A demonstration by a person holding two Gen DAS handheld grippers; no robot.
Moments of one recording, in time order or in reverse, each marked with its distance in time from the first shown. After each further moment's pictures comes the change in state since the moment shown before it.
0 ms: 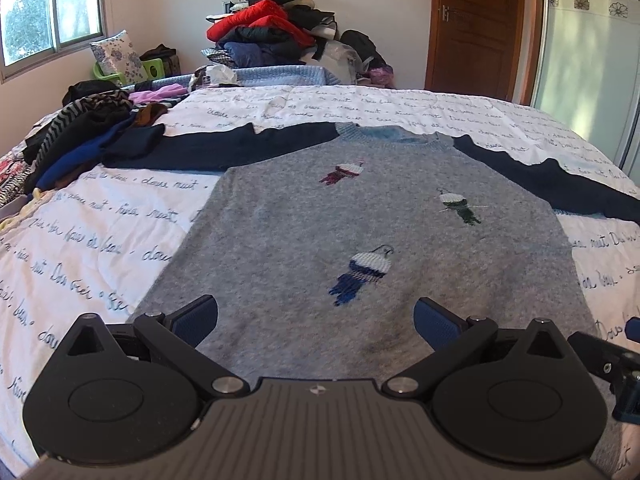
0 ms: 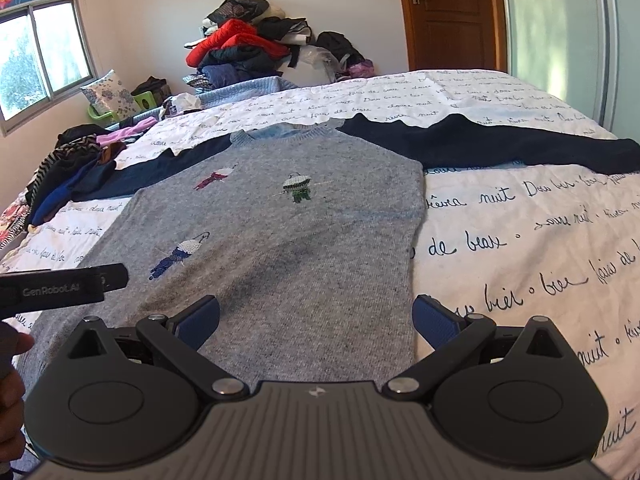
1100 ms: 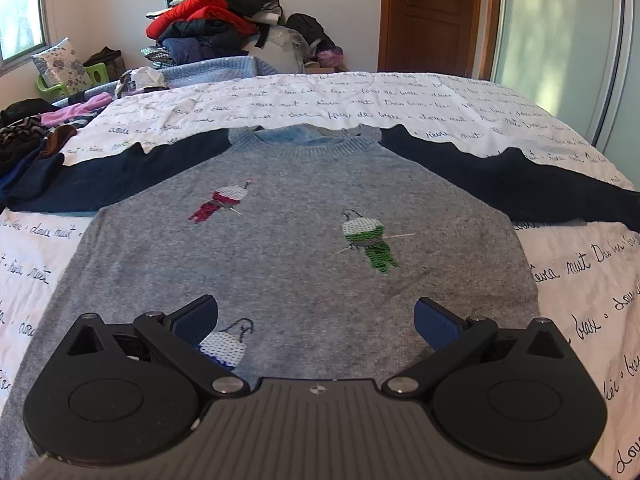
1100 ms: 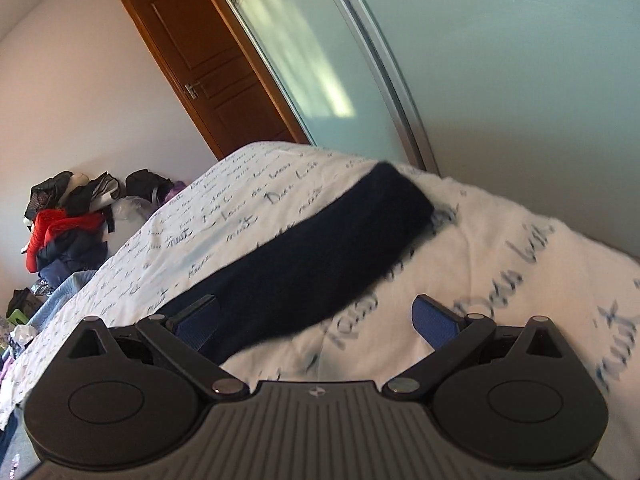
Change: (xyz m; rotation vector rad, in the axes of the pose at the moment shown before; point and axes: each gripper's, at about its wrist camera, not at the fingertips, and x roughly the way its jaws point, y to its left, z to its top) left arm 0.080 -0.099 0.050 0.086 0.053 -0.099; right arm 0.083 -0.362 0.086 0.556 -0.289 -0.300
